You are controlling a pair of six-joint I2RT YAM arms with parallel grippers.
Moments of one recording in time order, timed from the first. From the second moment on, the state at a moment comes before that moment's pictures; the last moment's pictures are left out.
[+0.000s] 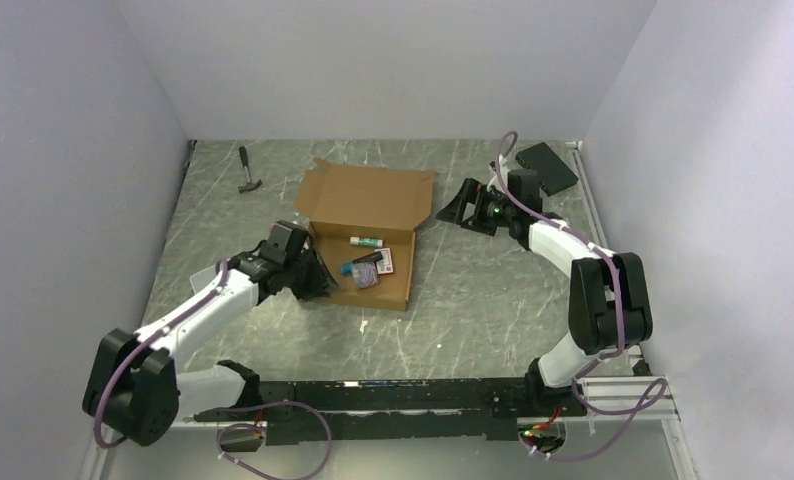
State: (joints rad) left arm -0.46 1.21 0.71 -0.48 0.15 -0.94; right arm 0.14 1.59 0.92 0.03 -0.60 0.52
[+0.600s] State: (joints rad) left arm -0.03 1.40 1.28 -0.52 0.32 -0.37; right arm 0.14 2.09 1.71 -0.36 -0.50 0.35
